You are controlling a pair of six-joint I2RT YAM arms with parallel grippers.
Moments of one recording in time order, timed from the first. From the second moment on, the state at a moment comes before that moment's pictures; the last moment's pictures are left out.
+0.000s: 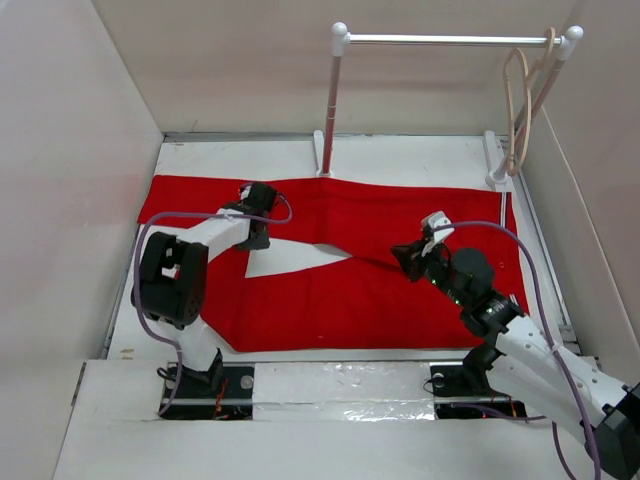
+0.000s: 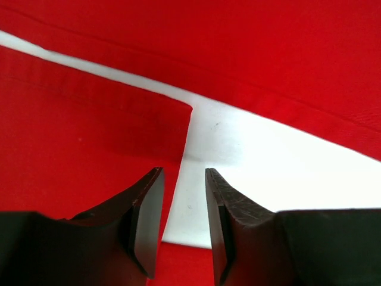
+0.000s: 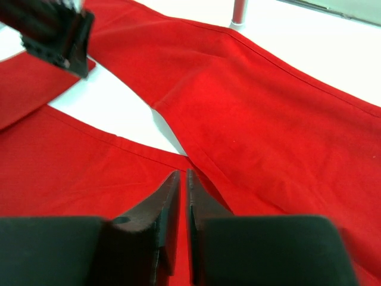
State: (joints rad) left arm -0.36 1.69 1.06 -0.52 -0.37 -0.41; right arm 0.61 0.73 0.43 0.16 -0.02 0.09
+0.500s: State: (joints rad) left arm -0.34 1.81 1.11 -0.50 -0.47 -0.43; right arm 0.61 0.71 0.42 0.16 -0.03 0.09
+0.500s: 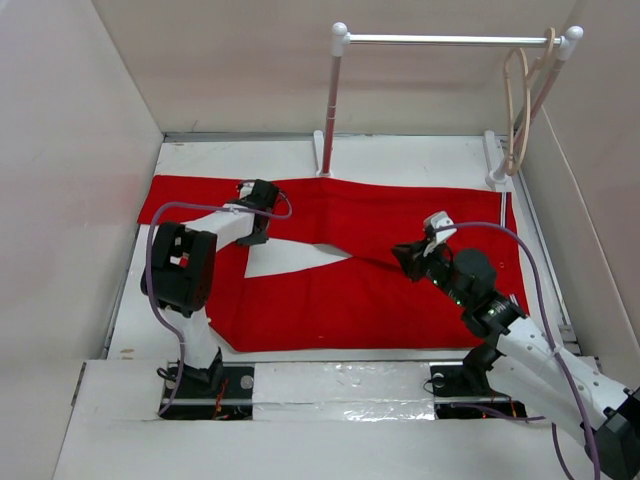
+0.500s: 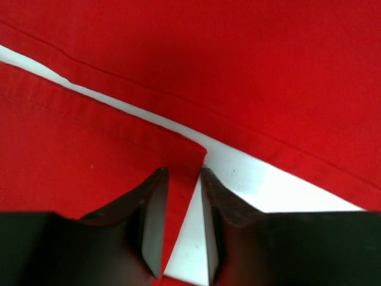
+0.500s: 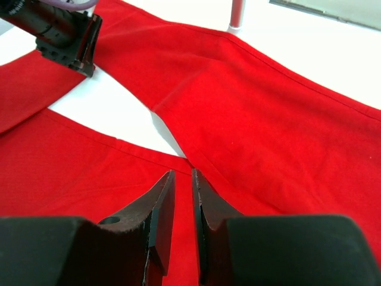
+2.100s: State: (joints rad) left arm -0.35 0.39 0.84 -0.35 -0.18 -0.49; right arm -0.54 1.05 0.43 -0.03 0.06 0.38
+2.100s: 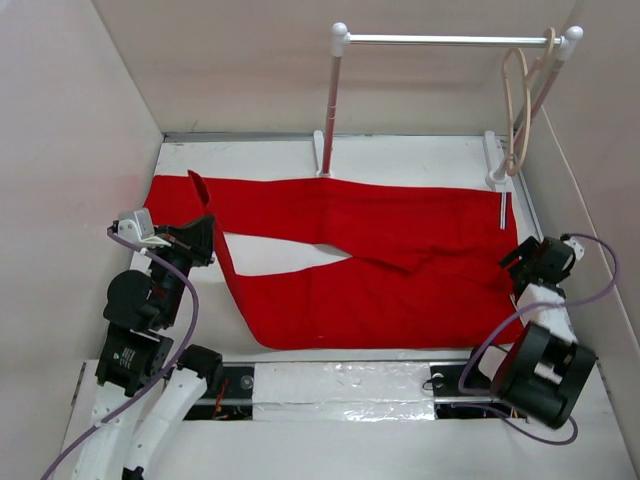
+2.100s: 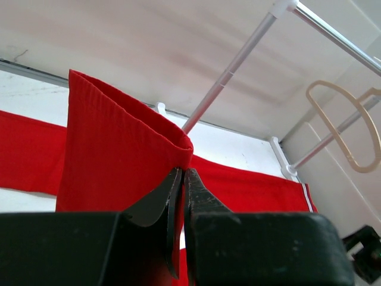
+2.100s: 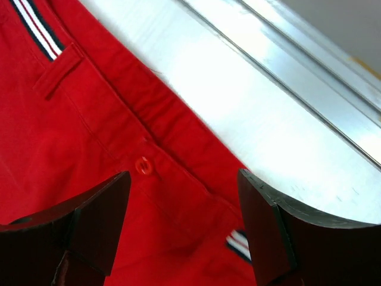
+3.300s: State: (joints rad) left arm -0.38 0.37 0.84 -0.35 -0.20 -0.46; right arm -0.61 1.20 0.61 0.05 -0.16 0.42
